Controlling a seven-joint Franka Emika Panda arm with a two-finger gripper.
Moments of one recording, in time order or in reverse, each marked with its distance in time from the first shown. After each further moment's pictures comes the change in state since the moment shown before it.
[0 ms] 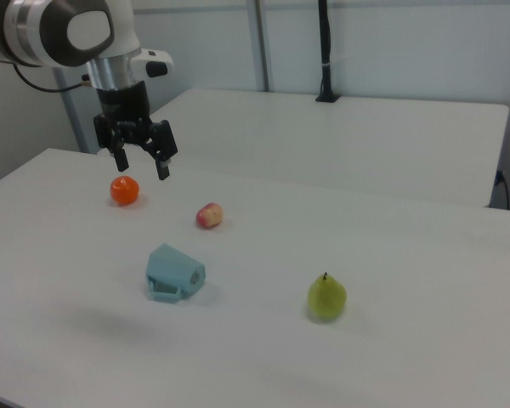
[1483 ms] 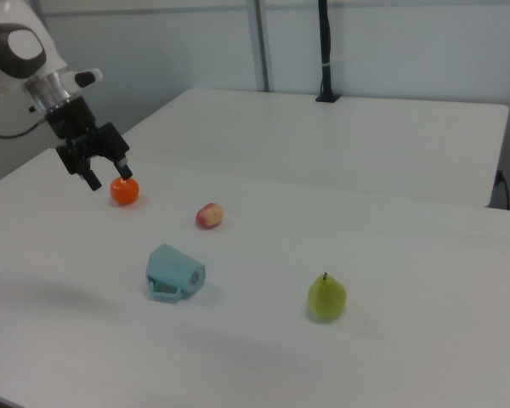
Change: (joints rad) arm 0.204 0.094 0.145 -0.017 -0.400 -0.001 0.315
